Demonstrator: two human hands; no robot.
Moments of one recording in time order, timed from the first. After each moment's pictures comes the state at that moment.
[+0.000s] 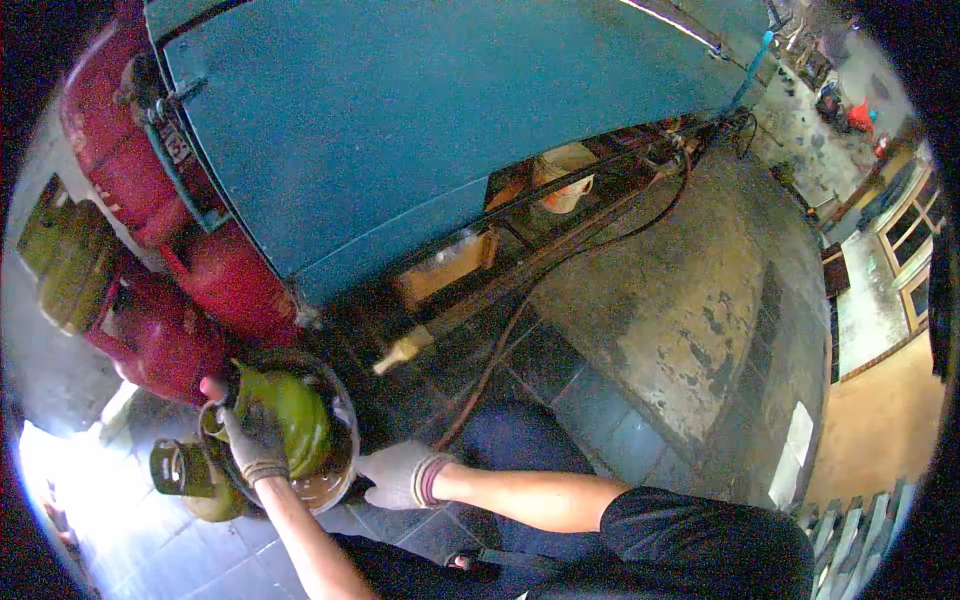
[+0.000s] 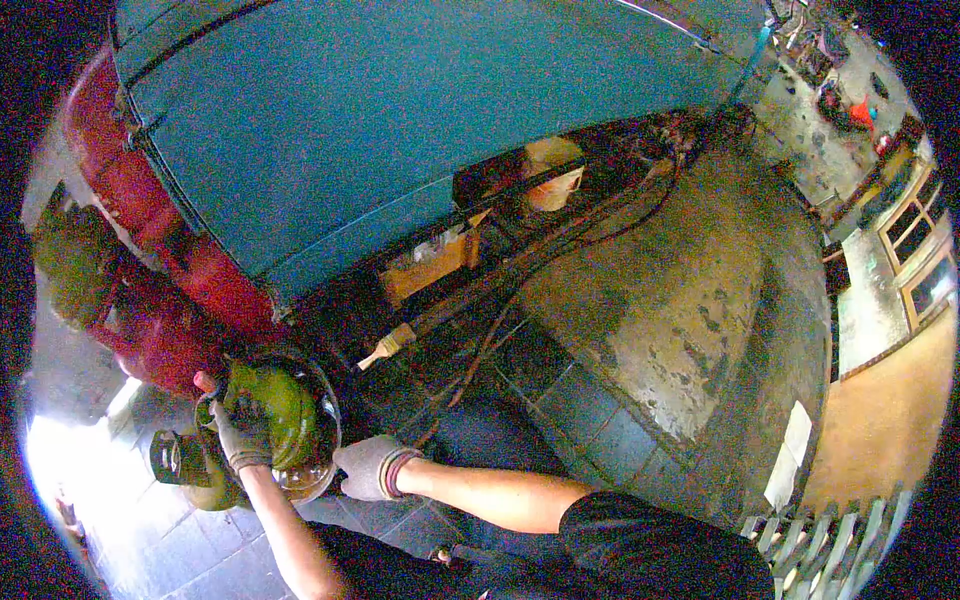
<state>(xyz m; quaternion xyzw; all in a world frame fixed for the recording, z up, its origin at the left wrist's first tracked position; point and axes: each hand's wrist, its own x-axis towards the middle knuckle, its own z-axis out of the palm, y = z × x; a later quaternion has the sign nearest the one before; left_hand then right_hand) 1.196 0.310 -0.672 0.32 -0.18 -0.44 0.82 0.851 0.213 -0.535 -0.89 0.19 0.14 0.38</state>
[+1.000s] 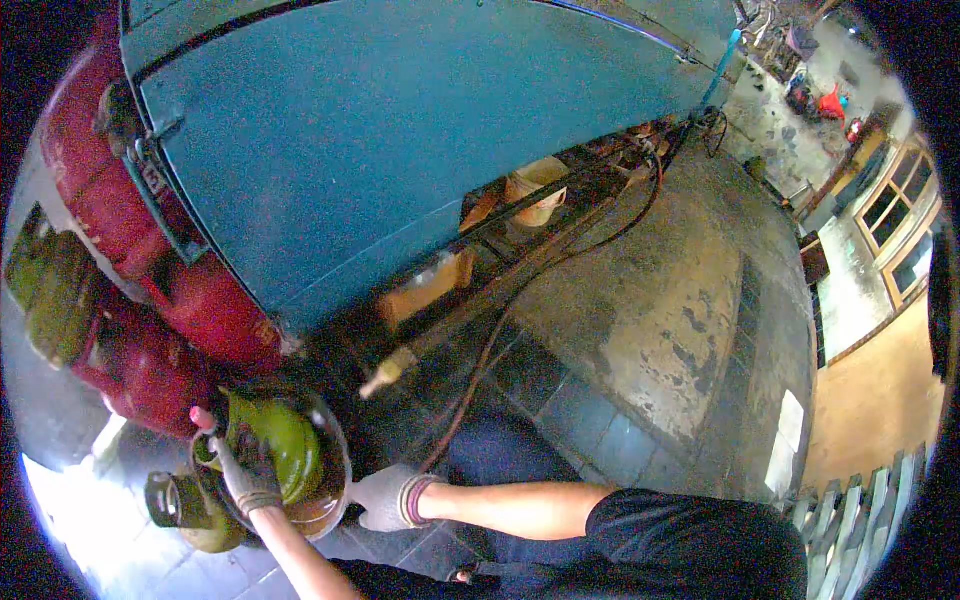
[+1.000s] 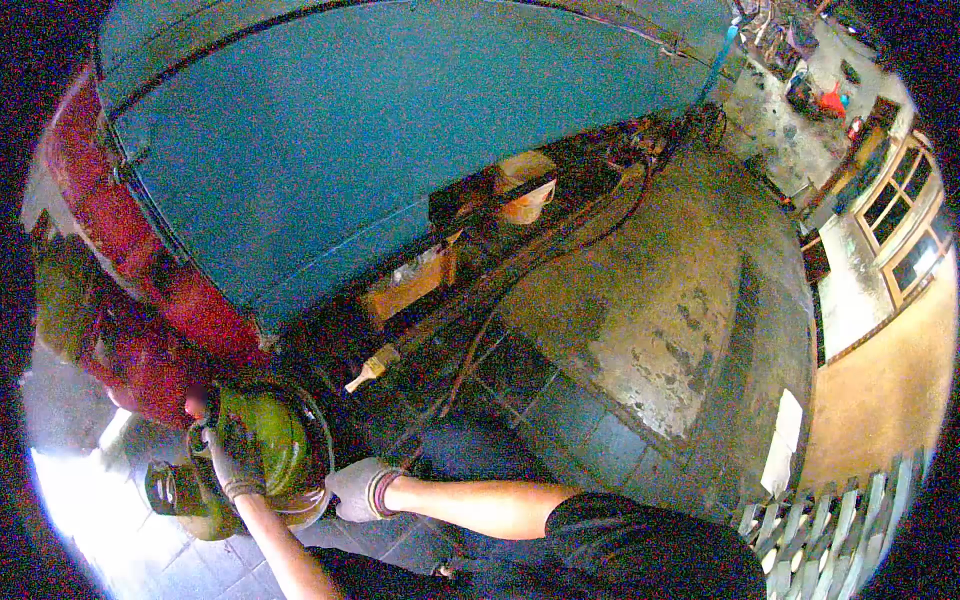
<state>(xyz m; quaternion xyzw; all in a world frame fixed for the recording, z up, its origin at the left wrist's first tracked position) 1.239 0.325 -0.738 0.32 -0.07 -0.43 0.84 0.872 0.223 -0.561 -0.89 0.19 0.14 0.38</state>
